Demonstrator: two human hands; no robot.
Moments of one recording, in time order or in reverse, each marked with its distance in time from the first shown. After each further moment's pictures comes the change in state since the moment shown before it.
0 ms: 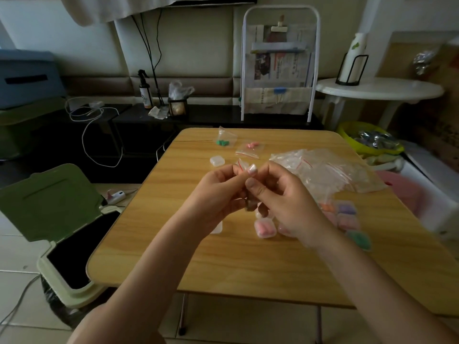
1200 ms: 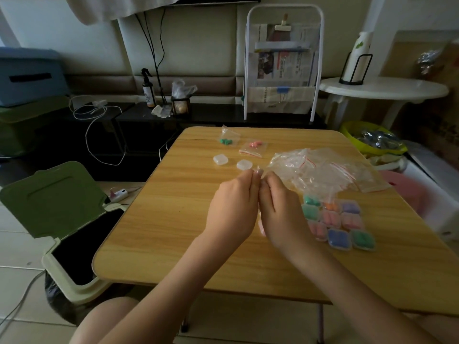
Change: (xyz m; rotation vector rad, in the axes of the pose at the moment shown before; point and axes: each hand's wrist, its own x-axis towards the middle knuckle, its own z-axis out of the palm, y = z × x) left_hand -0.008 -0.024 0.023 0.954 0.340 0.399; right_hand -0.007 0.021 0.025 -0.452 0.215 -0.102
